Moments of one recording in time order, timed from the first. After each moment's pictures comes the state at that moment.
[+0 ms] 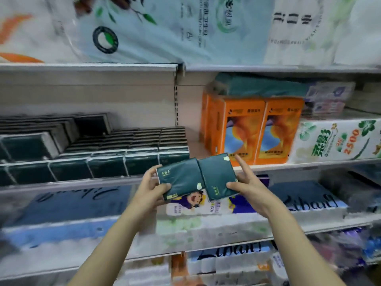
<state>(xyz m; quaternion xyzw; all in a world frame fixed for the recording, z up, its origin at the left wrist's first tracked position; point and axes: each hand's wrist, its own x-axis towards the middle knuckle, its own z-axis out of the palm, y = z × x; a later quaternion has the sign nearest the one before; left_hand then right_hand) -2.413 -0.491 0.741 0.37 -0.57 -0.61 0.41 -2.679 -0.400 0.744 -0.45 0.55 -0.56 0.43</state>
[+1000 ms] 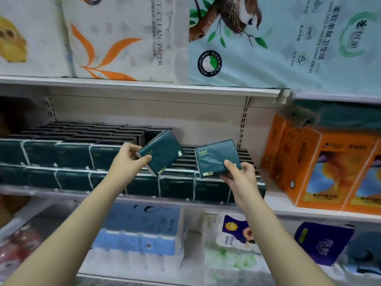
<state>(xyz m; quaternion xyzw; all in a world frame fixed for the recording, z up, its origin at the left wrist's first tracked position) -2.196 -0.659 0.821 0.54 -0.62 -0.28 0.49 -2.474 -0.597 0.794 -0.30 0.44 -0.72 0.44</state>
